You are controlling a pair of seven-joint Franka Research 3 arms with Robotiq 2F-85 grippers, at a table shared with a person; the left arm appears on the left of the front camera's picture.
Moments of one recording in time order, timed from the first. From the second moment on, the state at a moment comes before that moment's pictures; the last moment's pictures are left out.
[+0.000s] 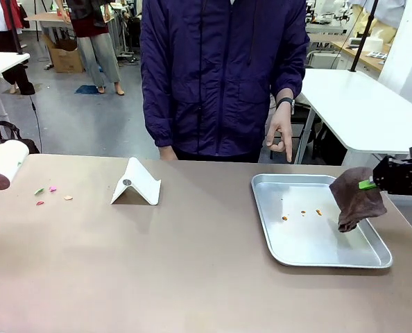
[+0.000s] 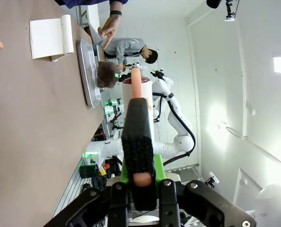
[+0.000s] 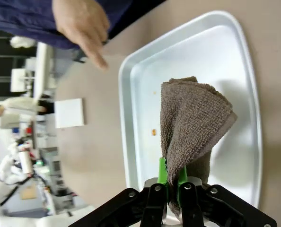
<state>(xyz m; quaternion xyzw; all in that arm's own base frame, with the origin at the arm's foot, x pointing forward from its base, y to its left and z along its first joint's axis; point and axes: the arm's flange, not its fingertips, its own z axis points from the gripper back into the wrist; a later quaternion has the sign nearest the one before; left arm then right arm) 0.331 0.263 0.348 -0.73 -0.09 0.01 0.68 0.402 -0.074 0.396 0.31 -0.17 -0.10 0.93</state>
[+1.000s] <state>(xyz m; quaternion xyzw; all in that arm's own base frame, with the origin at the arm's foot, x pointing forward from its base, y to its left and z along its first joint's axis) 0.331 0.263 0.348 -0.73 -0.09 0.01 0.68 0.481 -0.015 0.308 0.22 -0.08 -0.08 0.97</state>
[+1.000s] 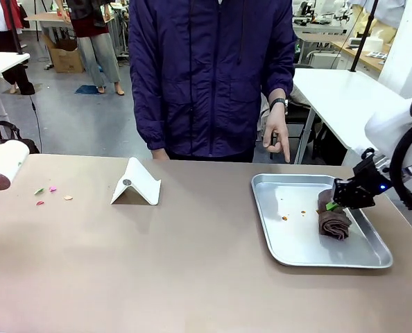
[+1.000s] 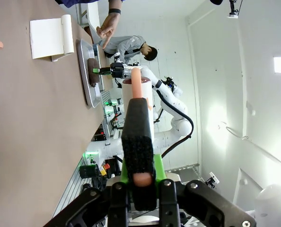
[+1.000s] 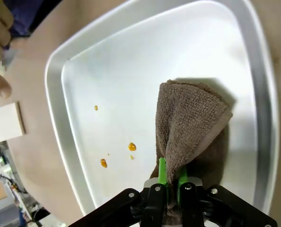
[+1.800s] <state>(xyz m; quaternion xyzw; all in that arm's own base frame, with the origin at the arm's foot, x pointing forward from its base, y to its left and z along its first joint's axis) 0.331 0.263 0.348 -0.73 -0.09 0.01 0.68 0.498 0.084 0.304 0.26 -0.04 0.00 0.97</state>
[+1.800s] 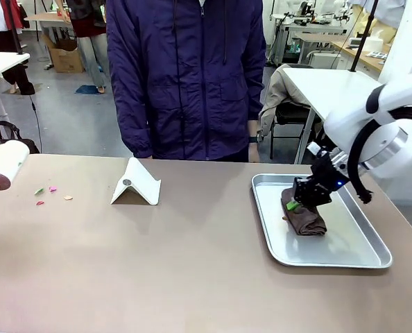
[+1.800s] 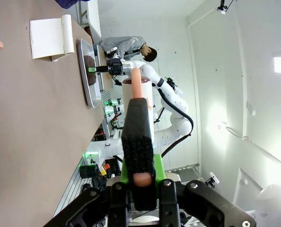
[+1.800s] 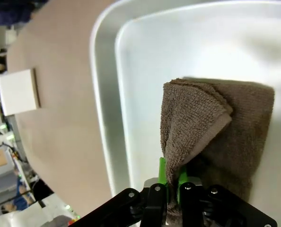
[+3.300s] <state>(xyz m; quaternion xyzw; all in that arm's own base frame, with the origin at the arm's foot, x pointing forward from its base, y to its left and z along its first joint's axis) 0.331 0.263 0.348 -0.73 -0.09 0.01 0.68 0.508 0.050 0.300 0.22 -0.08 -0.04 0.97</state>
